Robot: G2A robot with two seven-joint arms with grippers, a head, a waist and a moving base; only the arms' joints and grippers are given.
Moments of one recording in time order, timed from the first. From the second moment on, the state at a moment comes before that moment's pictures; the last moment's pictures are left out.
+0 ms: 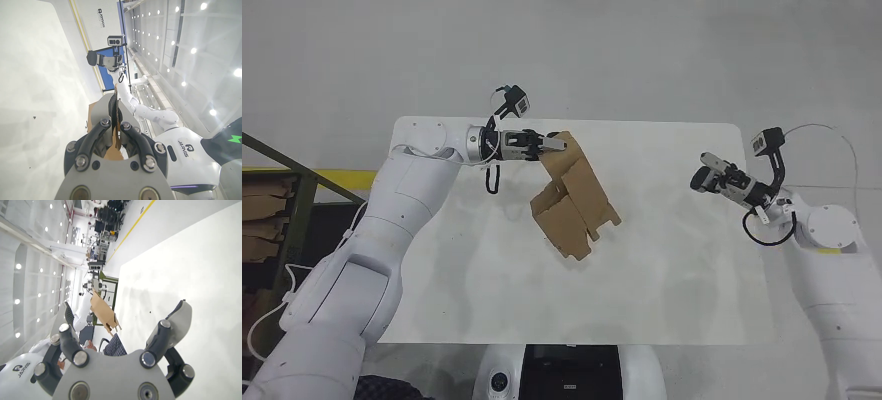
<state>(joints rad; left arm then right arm) 0.53 -1.20 -0.89 -0.77 -0.69 -0.44 -1.38 -1.08 -1.01 1.39 -1.25 0.41 -0.38 1.04</state>
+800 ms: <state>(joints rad) 0.53 -1.20 -0.89 -0.77 -0.69 -0.44 -1.38 -0.93 -1.12 1.02 -1.08 0.60 -0.49 1.17</state>
